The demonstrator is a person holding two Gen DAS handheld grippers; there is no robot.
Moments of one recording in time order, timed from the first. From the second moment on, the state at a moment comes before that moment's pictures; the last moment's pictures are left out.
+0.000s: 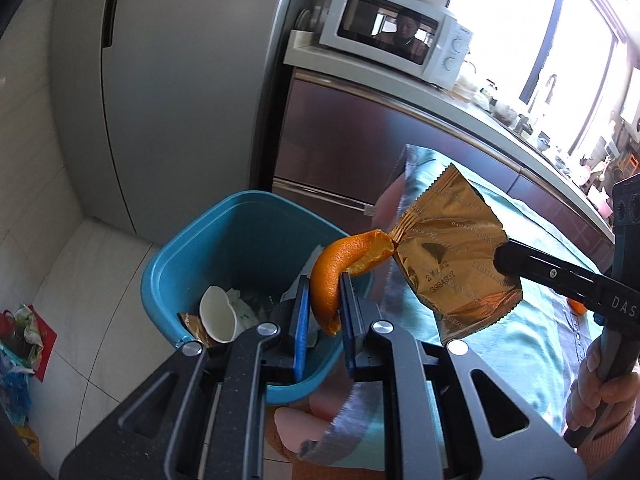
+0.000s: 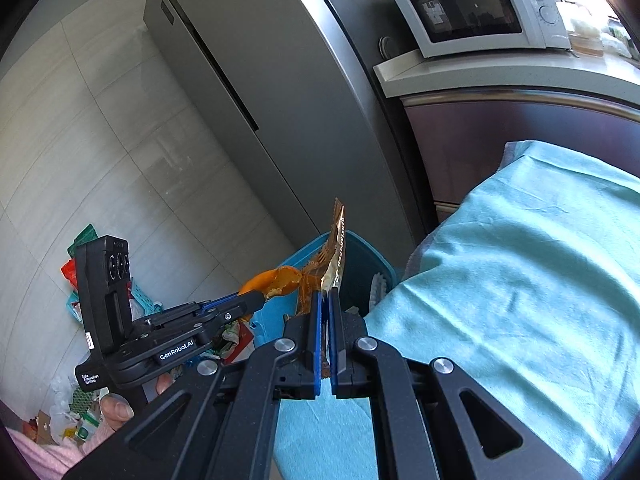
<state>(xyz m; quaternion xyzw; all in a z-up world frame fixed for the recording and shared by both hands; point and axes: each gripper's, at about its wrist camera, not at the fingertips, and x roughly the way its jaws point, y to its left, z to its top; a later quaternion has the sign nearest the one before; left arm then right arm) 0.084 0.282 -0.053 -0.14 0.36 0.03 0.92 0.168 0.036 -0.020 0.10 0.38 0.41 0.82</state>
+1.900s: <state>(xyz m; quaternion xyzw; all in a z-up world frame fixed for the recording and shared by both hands) 0.110 0.143 -0.054 -0.08 0.34 -0.15 0.92 0.130 -0.128 -0.027 0.11 0.38 0.26 0.88</state>
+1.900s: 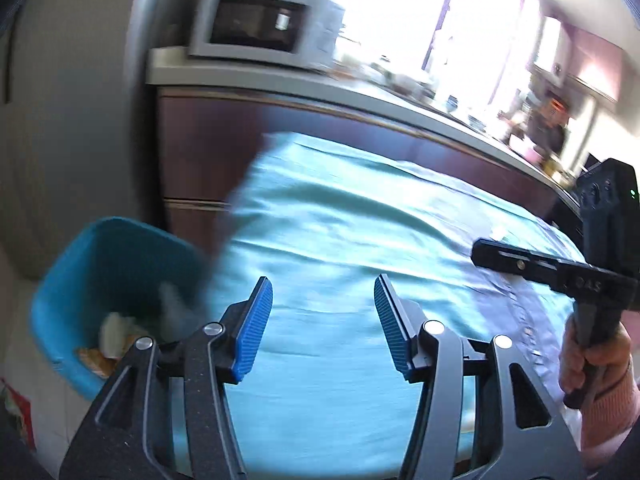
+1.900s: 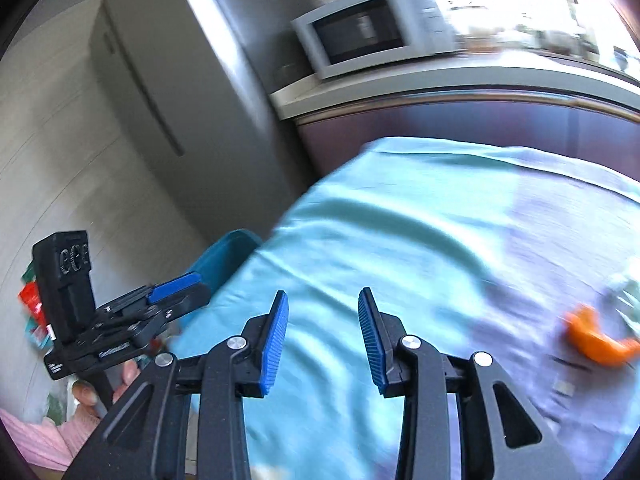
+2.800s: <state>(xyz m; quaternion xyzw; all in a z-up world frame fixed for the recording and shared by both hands) 0.173 -0.100 -0.069 0.00 0.41 -0.31 0.86 0.149 -0.327 -0.060 0.18 0.37 0.08 0.91</state>
